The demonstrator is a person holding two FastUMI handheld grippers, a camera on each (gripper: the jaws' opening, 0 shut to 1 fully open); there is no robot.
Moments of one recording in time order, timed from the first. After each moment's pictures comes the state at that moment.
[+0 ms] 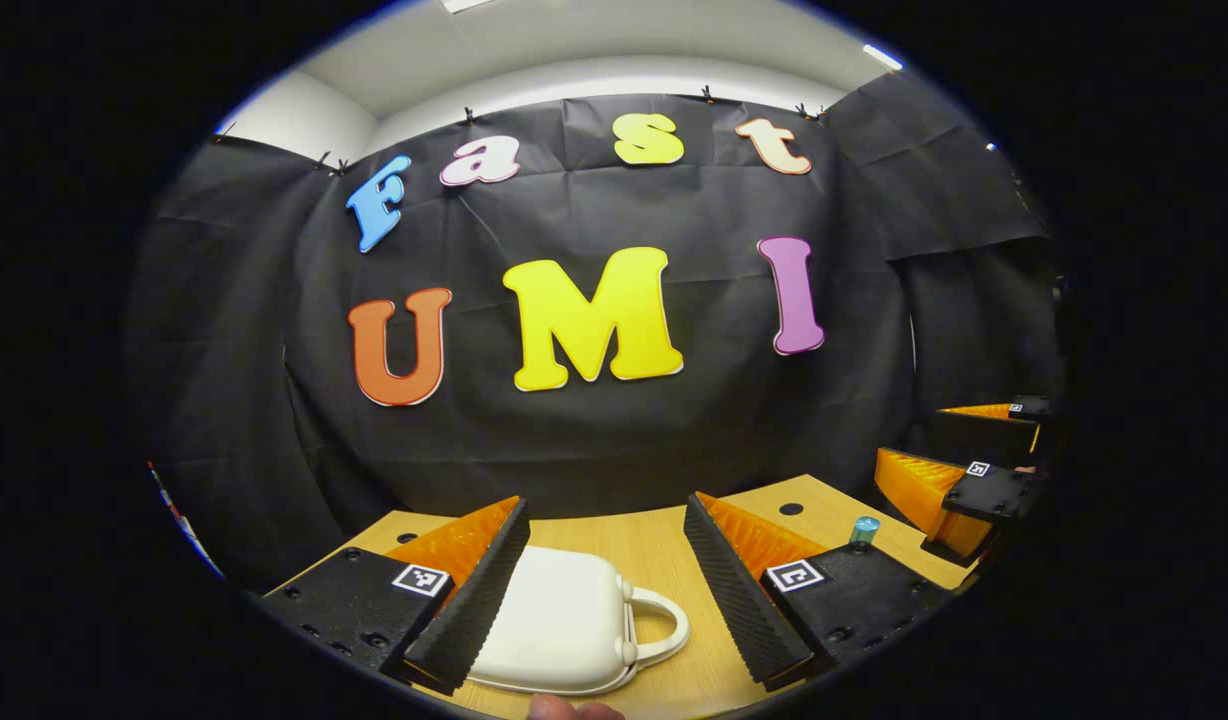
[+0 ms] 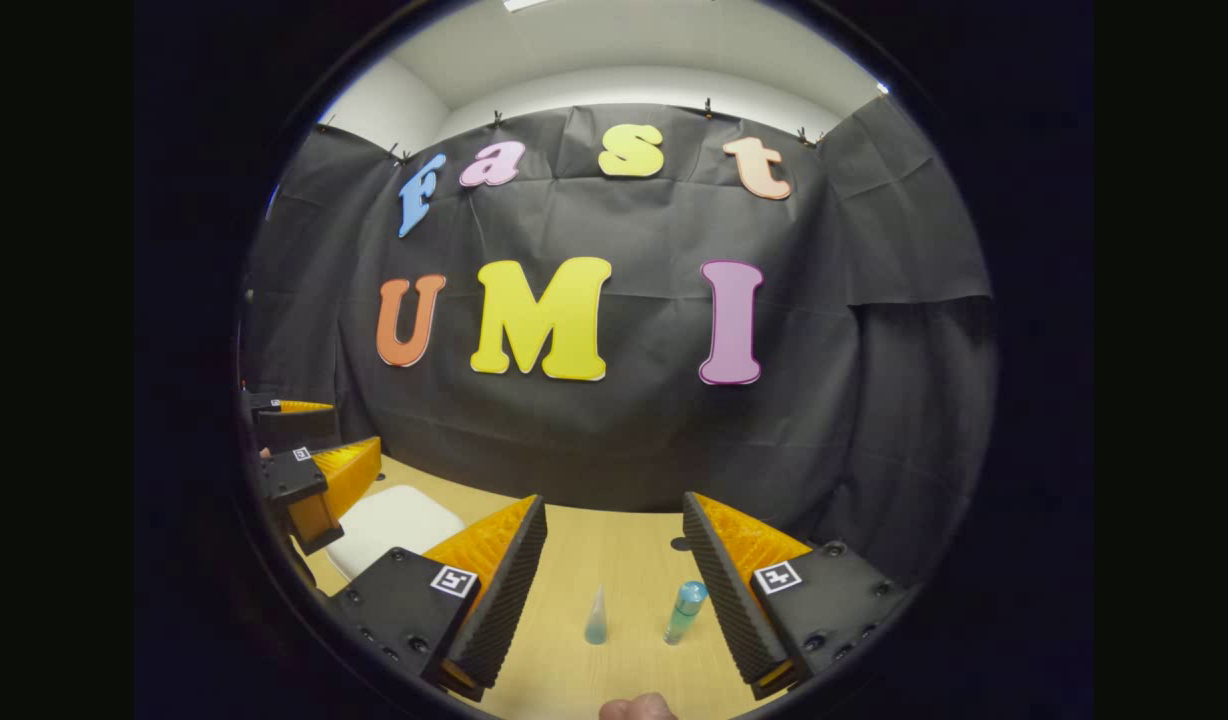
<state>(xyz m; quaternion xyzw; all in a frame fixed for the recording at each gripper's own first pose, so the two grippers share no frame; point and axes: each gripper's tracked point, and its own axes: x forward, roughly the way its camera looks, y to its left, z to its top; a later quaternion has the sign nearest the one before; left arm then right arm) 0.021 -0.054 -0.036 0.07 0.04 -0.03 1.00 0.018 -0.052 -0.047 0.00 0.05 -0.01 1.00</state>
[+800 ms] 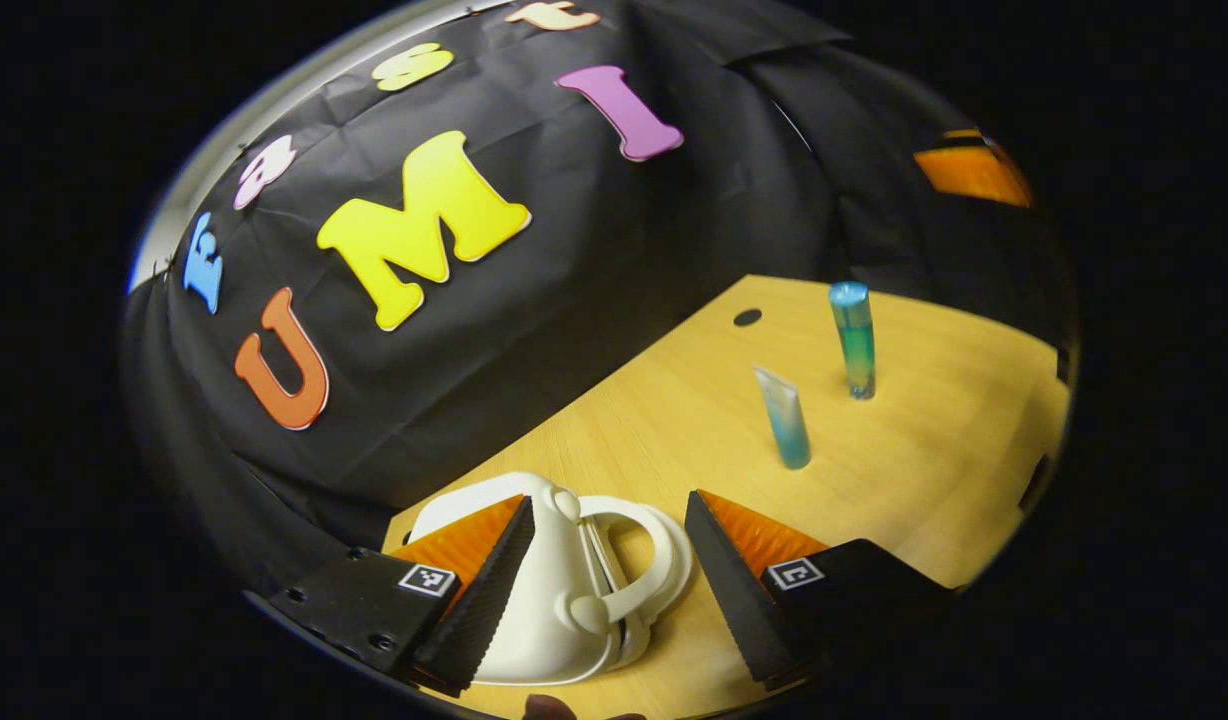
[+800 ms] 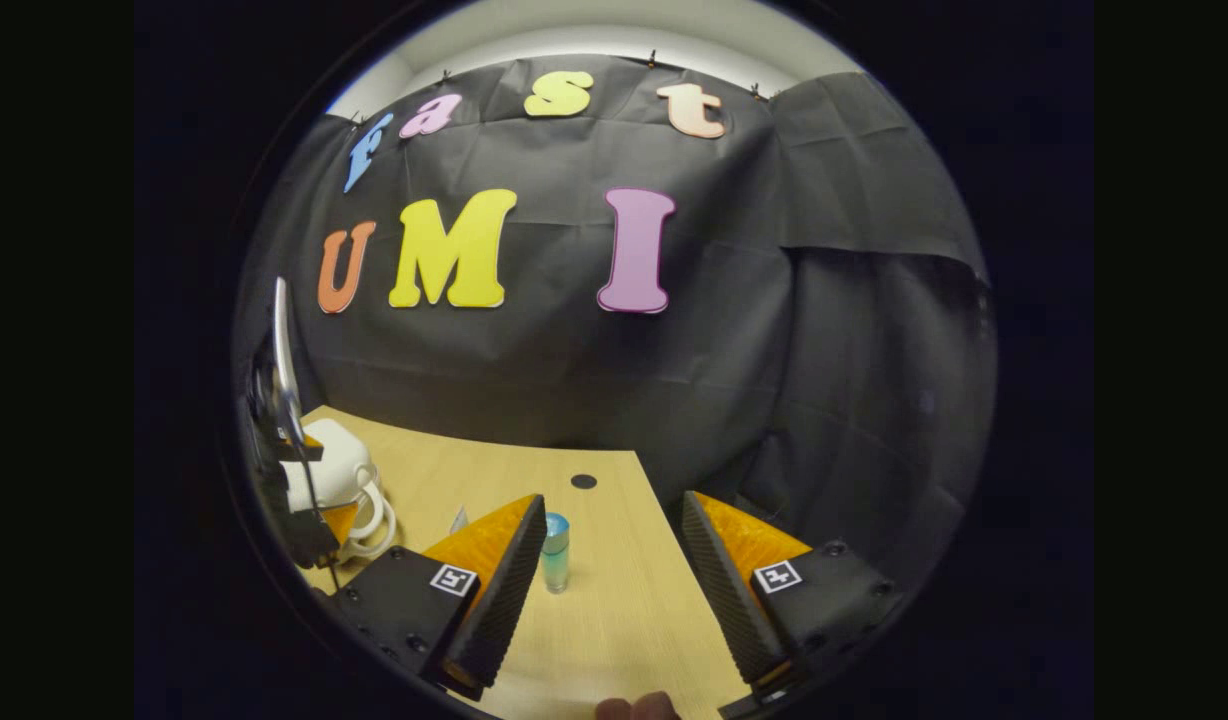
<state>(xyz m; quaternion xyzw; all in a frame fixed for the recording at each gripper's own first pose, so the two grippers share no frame) 0.052 -0.097 -0.199 0.34 0.22 -0.09 0.91 -0.003 -0.189 -0.118 0.00 0.13 -0.10 0.99</state>
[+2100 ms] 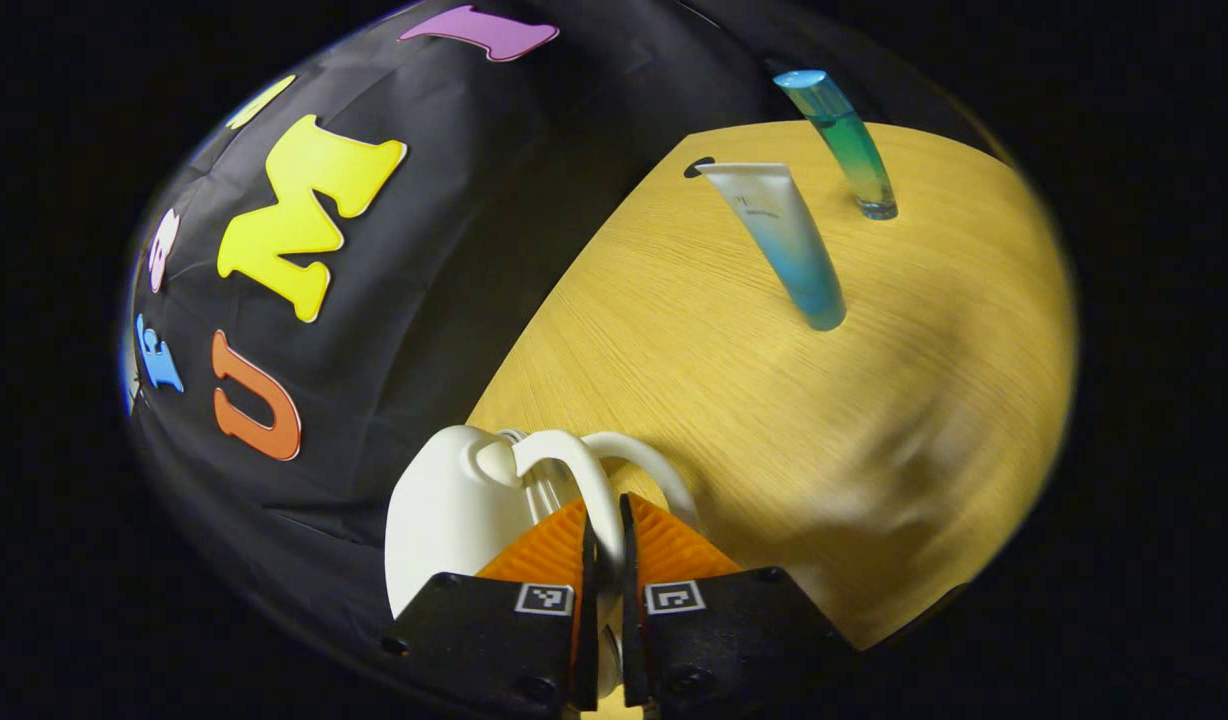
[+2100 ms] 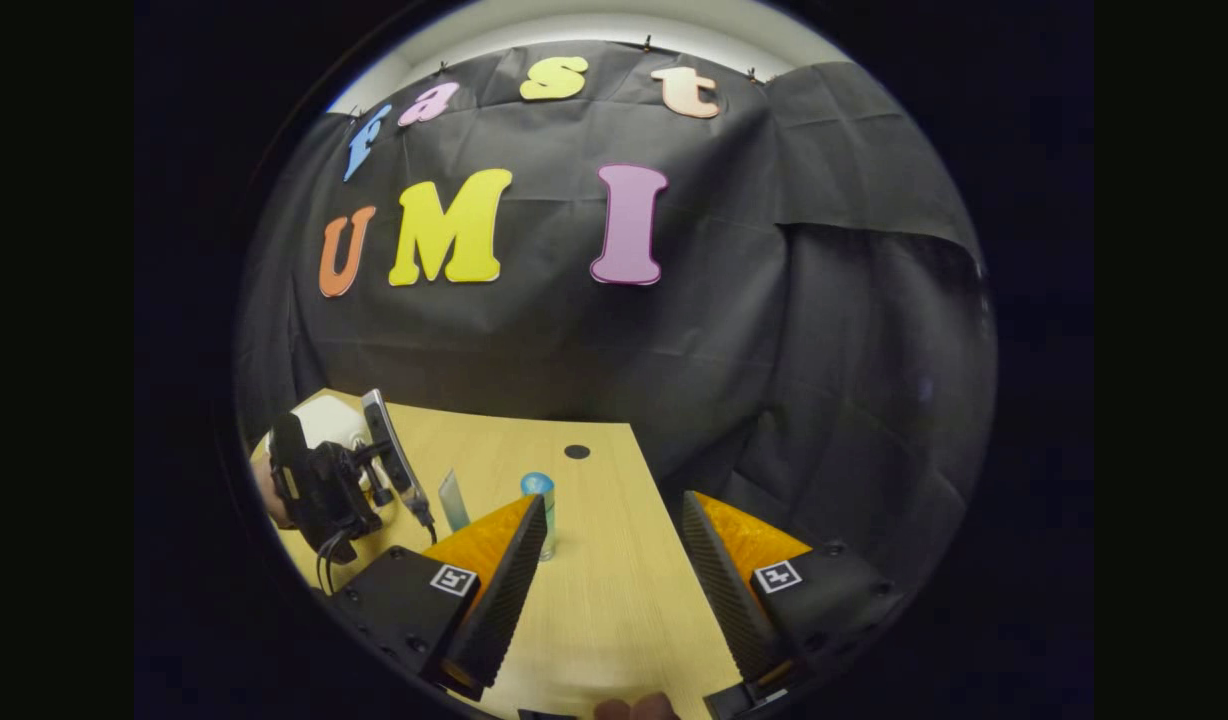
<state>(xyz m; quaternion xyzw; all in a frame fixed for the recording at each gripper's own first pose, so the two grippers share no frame) 0.077 -0.087 -0.275 0.44 0.33 -0.07 0.83 -0.026 -0.198 -0.137 0.01 0.16 -0.10 0.98</state>
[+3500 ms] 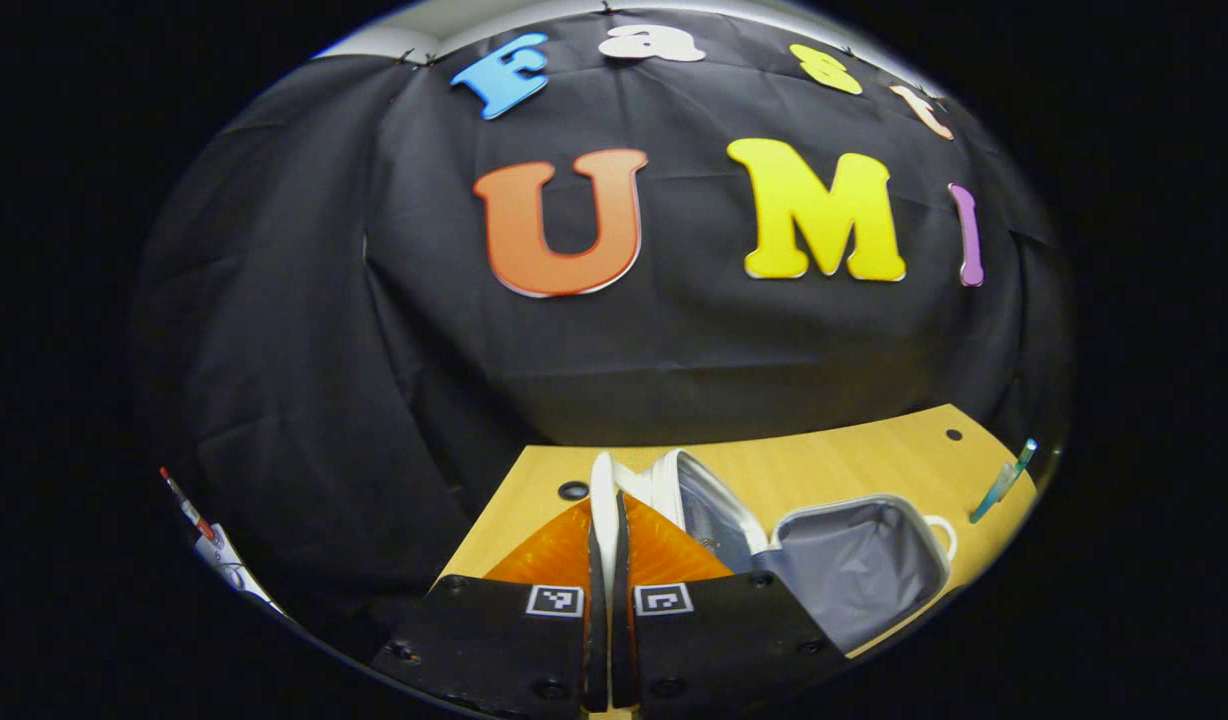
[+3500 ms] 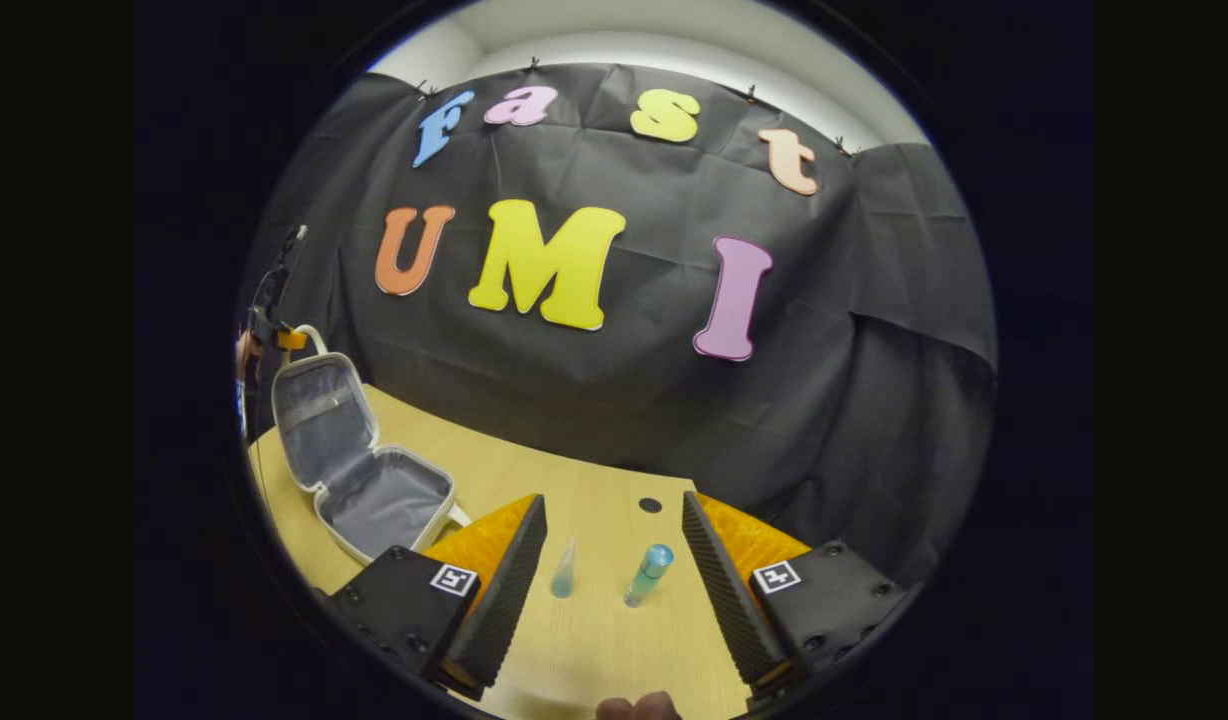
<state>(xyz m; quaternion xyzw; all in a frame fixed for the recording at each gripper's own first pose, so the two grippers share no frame) 0.095 0.339 -0.125 0.03 0.19 0.08 0.98 -0.001 -0.036 -0.052 -0.09 0.12 -0.04 0.99</state>
